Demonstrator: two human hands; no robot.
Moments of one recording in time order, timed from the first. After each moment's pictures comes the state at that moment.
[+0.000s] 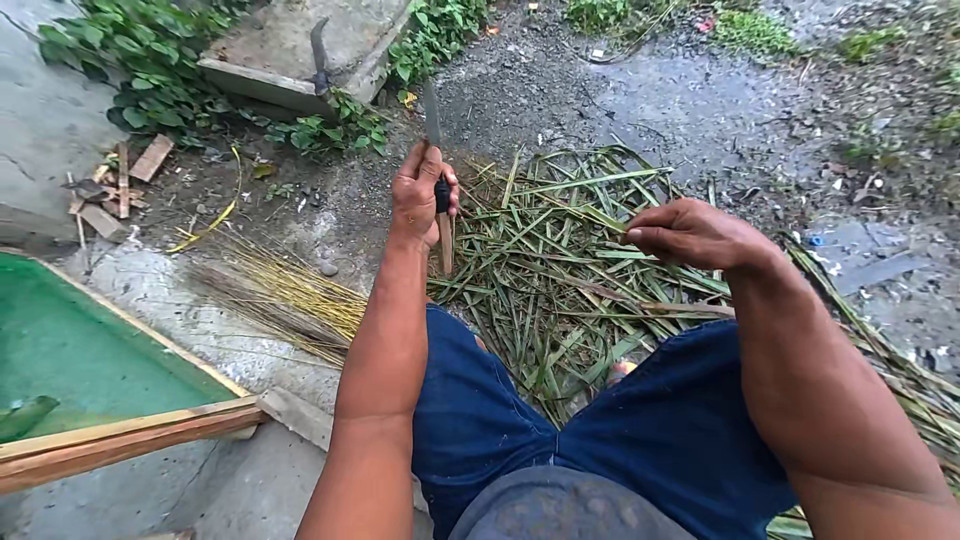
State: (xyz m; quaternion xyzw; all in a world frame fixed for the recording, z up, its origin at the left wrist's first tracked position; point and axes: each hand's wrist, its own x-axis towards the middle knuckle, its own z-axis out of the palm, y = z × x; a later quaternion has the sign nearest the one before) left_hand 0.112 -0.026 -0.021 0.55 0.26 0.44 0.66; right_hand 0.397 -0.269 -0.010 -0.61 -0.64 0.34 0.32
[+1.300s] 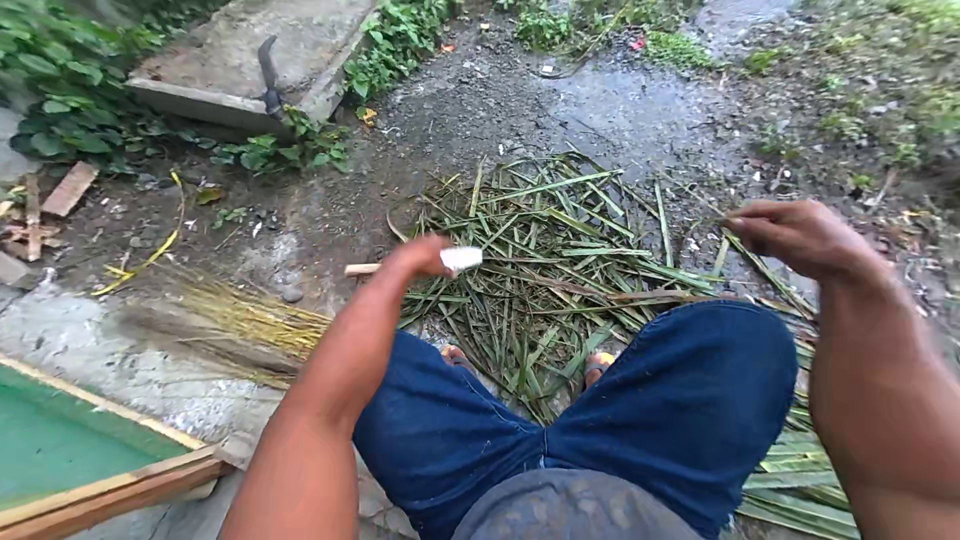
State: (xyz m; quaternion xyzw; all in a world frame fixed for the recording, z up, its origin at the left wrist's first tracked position) left_hand 0.111 -0.019 -0.082 0.89 0.34 -0.15 0.26; right_hand 0.473 -0.408 -0.014 -0.81 -0.44 0.18 0.34
